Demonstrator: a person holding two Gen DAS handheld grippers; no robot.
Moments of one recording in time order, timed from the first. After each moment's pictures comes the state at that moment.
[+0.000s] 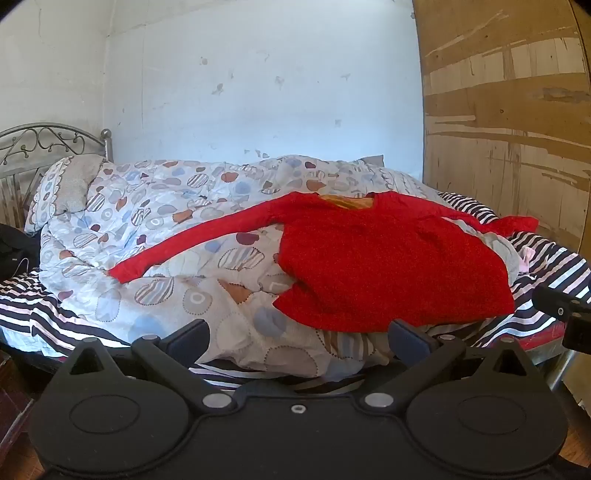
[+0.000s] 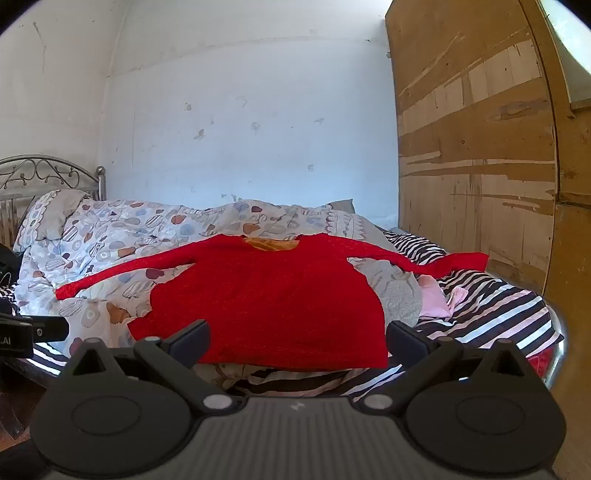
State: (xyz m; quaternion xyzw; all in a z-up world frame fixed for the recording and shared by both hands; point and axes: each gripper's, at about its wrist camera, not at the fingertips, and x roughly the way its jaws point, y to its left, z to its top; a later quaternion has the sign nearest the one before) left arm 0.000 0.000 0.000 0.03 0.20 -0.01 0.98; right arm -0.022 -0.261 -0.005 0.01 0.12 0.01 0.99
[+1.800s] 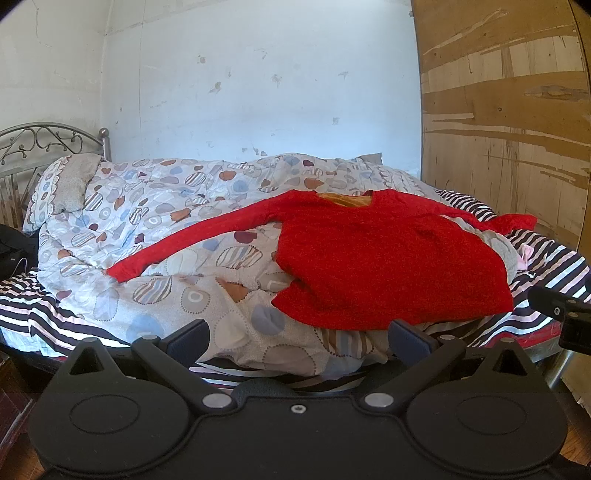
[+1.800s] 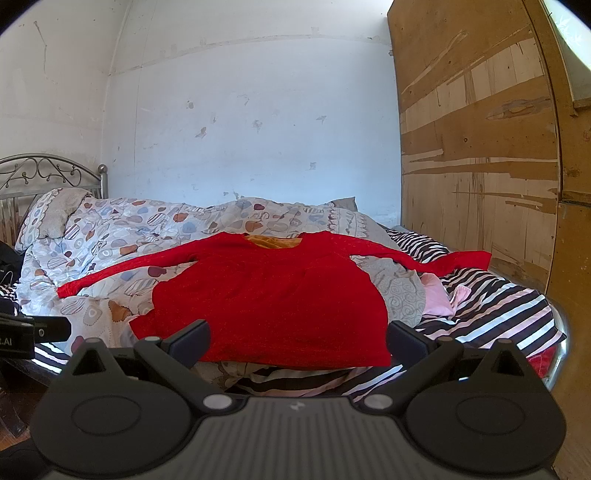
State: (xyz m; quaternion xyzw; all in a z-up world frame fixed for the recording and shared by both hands) left arm 0.000 0.000 0.000 0.03 0.20 -0.01 0.98; right arm -0.020 -0.261 -0.006 0.01 0.12 0.01 0.99
